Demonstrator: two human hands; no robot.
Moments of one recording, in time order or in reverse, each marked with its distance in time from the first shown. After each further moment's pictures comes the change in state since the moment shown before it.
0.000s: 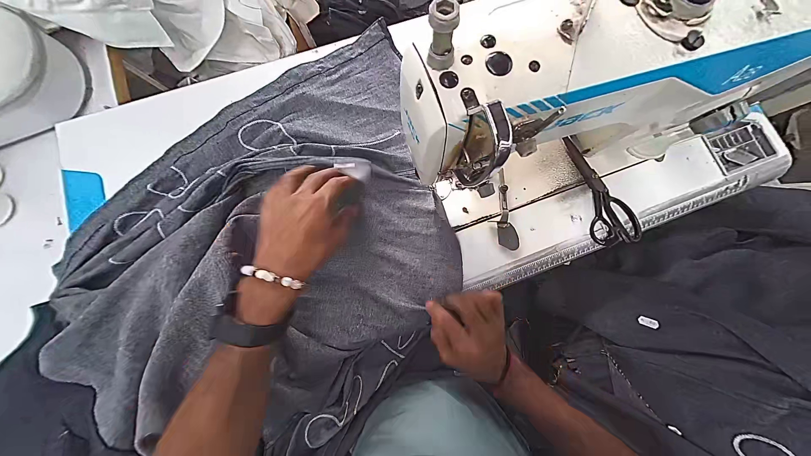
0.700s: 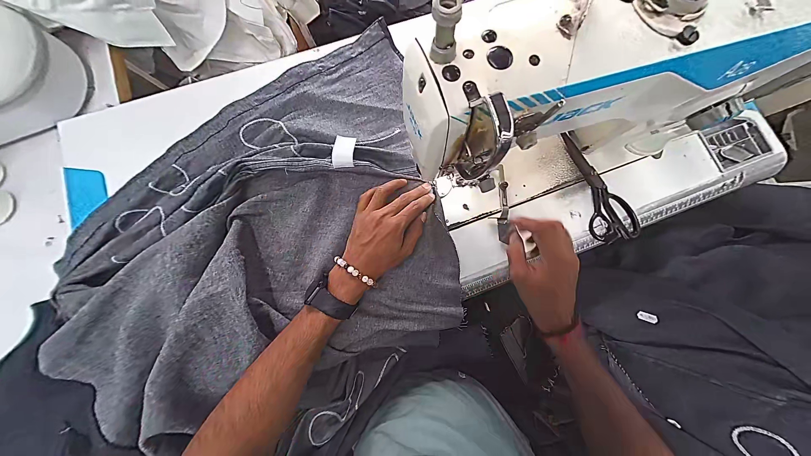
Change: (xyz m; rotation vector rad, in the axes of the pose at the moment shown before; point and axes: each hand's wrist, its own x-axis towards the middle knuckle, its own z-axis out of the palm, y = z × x) left_hand 0.015 0.051 0.087 -0.155 0.234 0.330; right_hand 0.068 0.076 -0.054 -0.021 -0.035 0.406
